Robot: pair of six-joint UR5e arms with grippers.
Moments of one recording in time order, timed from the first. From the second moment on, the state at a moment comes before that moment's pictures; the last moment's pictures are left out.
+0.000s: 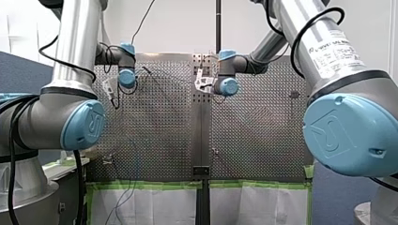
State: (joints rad) left arm 0.03 -1.81 -1.69 -2.73 -1.81 -1.91; right arm 2.21 -1.03 1.37 -0.46 1.52 1.73
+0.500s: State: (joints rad) left arm 0.03 -1.86 -1.69 -2.73 -1.75 -1.96; right arm 2.24 -0.96 1.39 -0.45 1.52 1.72
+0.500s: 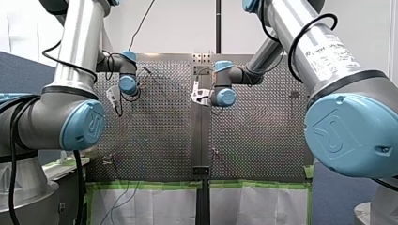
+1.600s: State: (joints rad) left arm 0.02 -1.86 -1.69 -2.72 -1.75 -1.99; right arm 2.31 -0.71 1.44 -0.50 1.56 1.71
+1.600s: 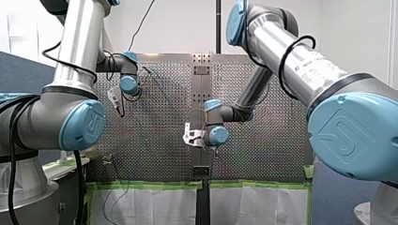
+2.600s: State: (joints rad) left arm 0.01 -1.86 -1.69 -2.72 -1.75 -1.99; right arm 2.28 -0.43 1.51 -0.72 1.70 1.73
